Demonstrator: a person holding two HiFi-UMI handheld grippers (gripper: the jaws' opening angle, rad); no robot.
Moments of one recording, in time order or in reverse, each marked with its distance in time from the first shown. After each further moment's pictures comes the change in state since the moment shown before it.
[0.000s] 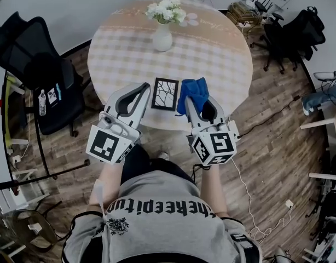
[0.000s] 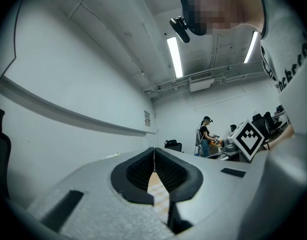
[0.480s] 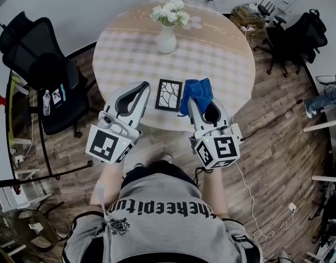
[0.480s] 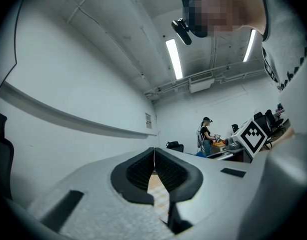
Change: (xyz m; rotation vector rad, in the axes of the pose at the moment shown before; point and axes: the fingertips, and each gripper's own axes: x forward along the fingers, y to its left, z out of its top) left arm -0.012 0.002 0.014 0.024 -0.020 0.022; right arm -0.014 0.013 0.016 -0.010 -0.075 0.022
